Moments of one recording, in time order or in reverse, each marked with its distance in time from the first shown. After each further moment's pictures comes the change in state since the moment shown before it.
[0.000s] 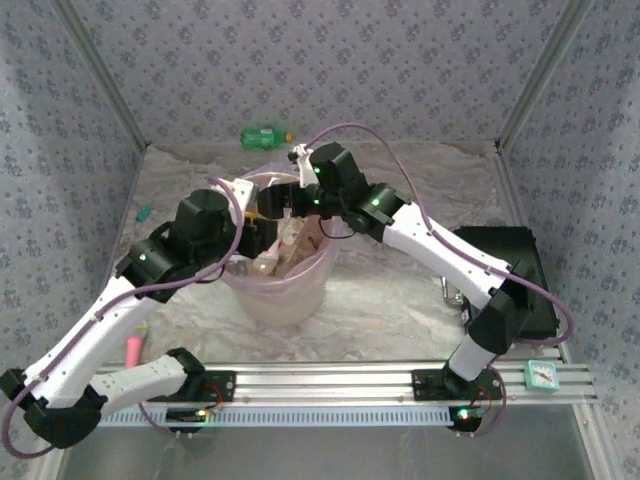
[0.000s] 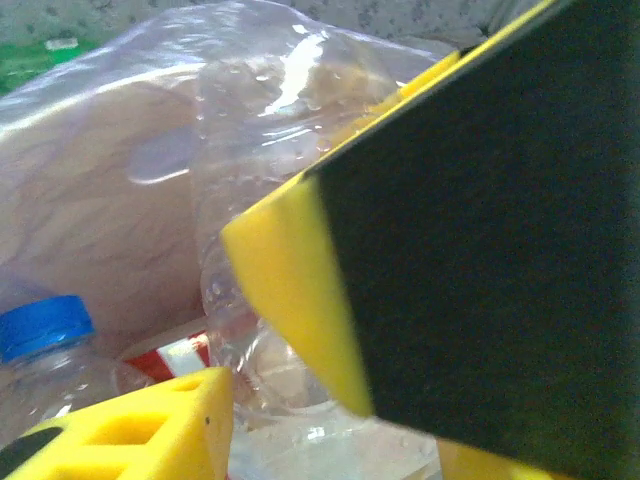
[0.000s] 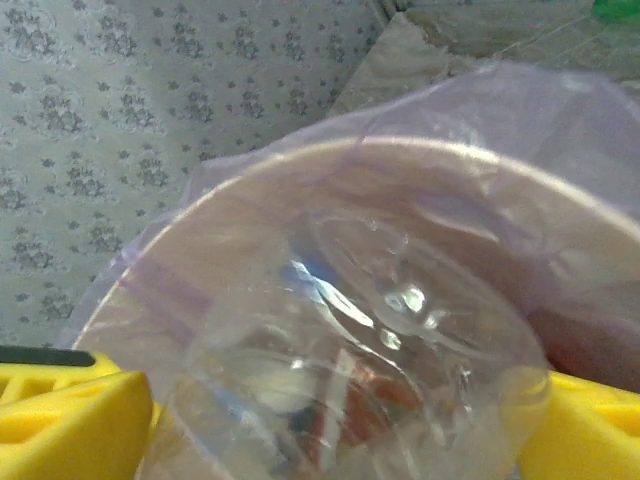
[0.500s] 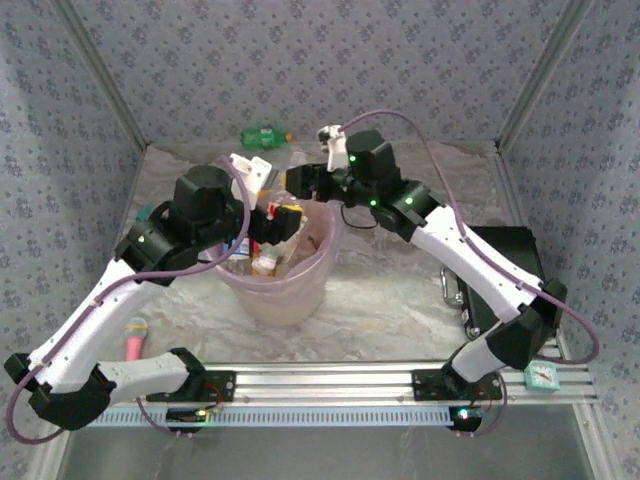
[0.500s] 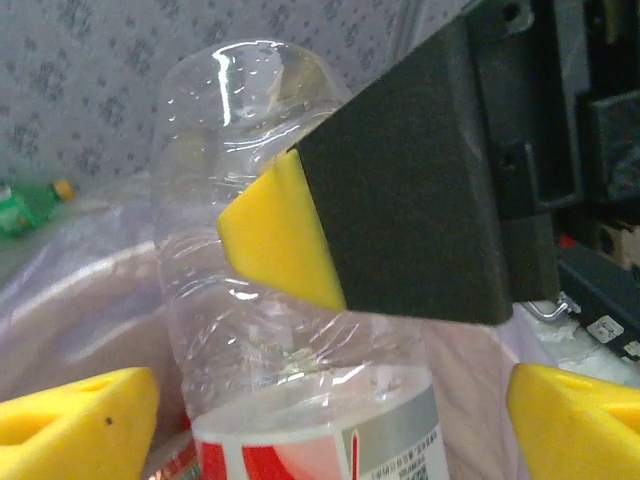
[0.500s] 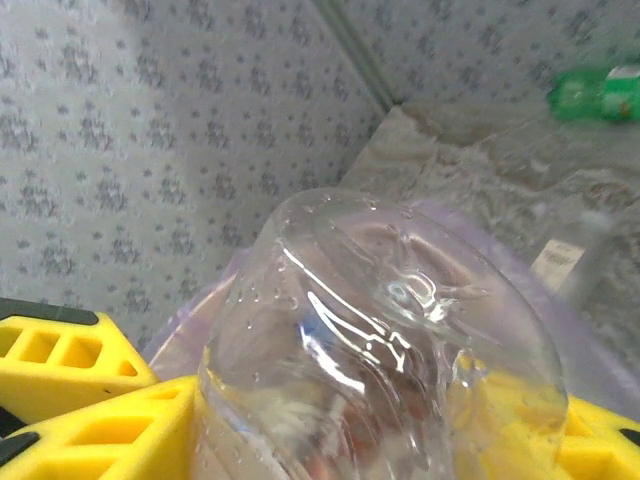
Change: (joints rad) left arm -0.040 0.104 0.193 0.015 0.105 0.181; right arm -0.071 -0.123 -0.061 0.072 -0.021 0.011
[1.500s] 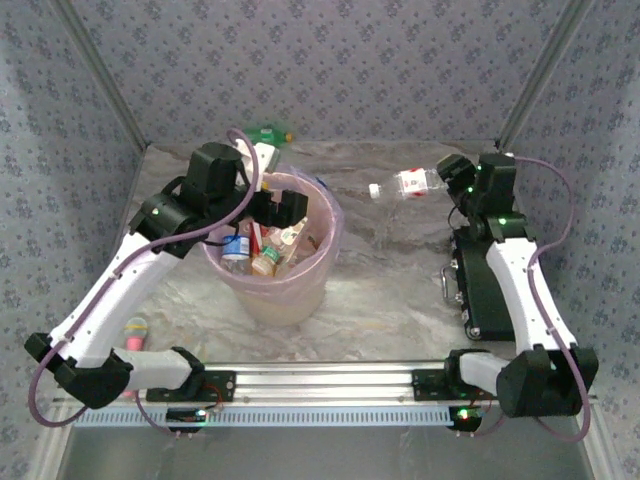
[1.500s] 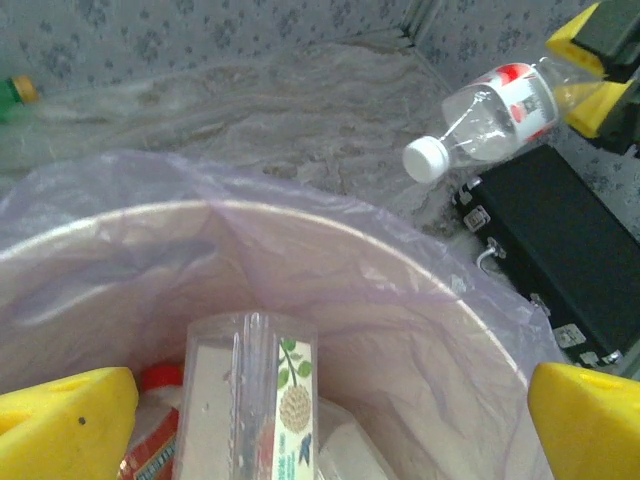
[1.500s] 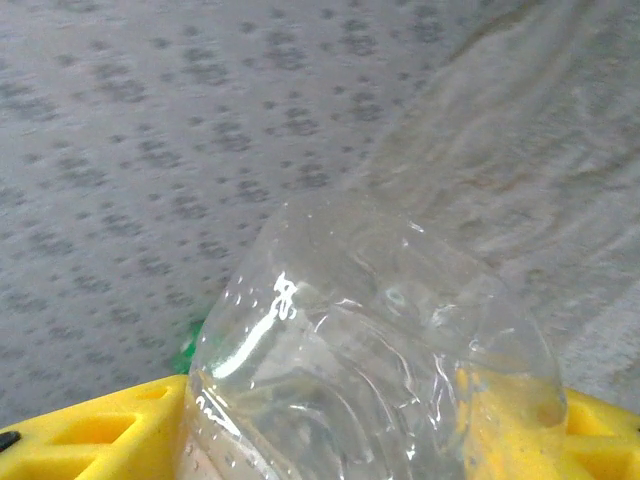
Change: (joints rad) left arm 0.085 0.153 0.135 -0.072 0.109 -0.083; right arm -0.742 -0.350 -0.463 0.035 0.164 0.375
